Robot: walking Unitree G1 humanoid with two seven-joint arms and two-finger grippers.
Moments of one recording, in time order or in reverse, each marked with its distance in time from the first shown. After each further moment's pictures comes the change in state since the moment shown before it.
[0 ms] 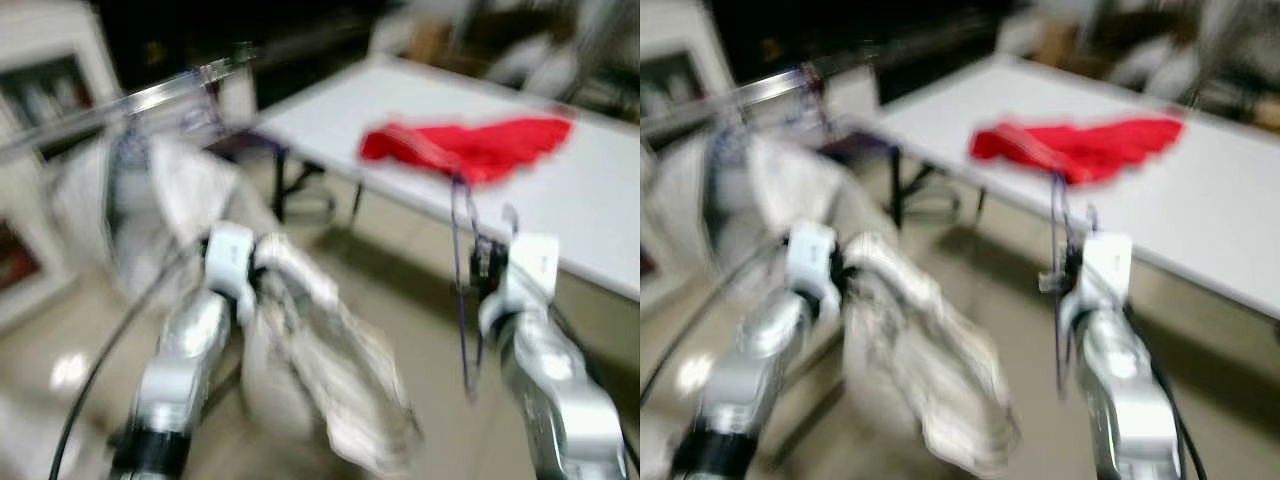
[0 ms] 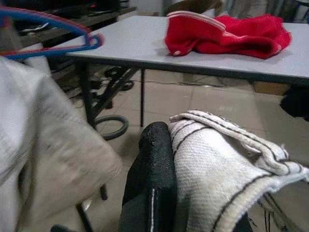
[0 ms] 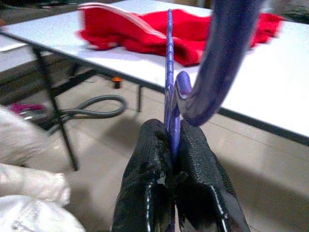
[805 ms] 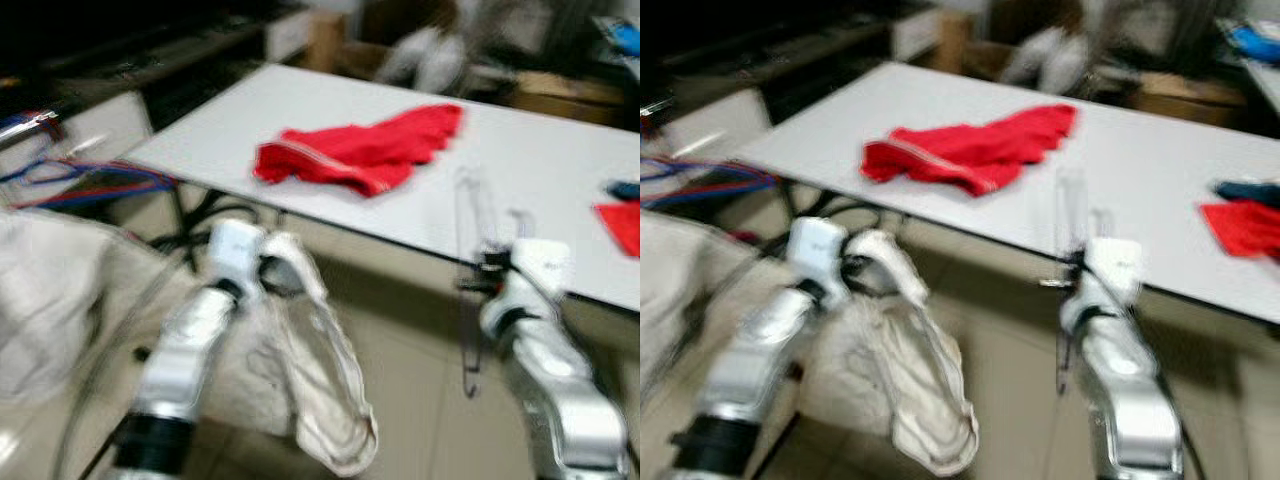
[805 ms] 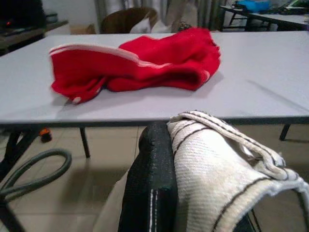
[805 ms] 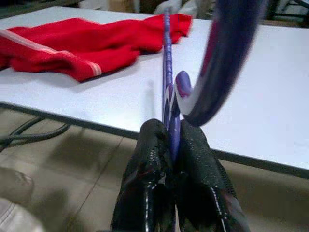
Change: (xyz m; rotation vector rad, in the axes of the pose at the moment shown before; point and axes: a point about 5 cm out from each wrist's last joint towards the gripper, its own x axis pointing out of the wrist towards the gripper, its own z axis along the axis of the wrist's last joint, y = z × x) left arm 0.003 0.004 0.007 0.007 -0.019 0.001; right arm -0.001 0.003 0.002 0.011 -0.014 -0.006
